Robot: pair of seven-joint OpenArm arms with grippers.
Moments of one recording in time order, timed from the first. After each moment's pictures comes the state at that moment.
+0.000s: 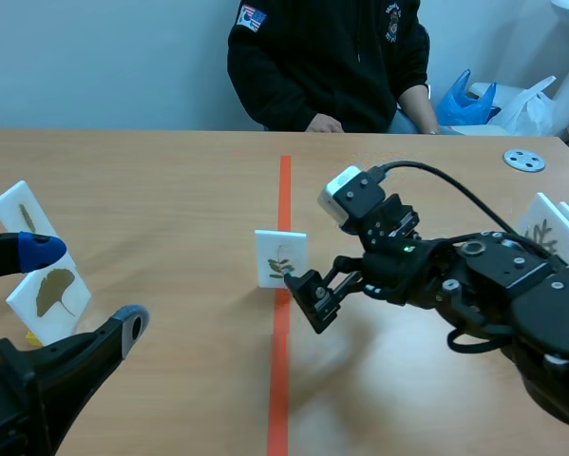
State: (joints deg) left arm 48.0 -32.4 -8.2 119.7 -21.5 -26.8 -4.9; right arm 10.3 18.9 -31.1 66.2 5.2 20.3 3.8
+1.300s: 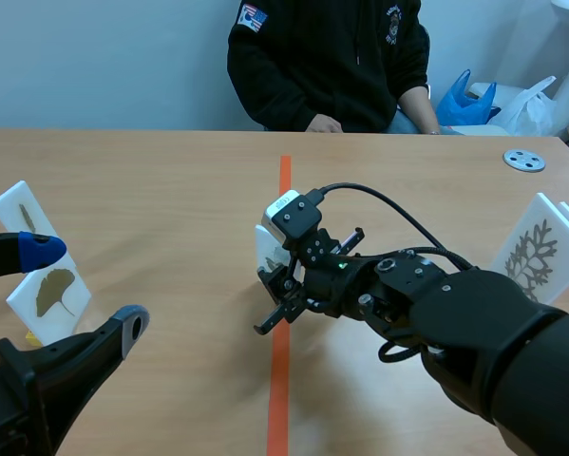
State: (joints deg) left arm 48.0 -32.4 -8.2 119.7 -21.6 -26.8 -4.9; right arm 17.2 7.6 -36.2 48.8 0.5 16.1 9.7
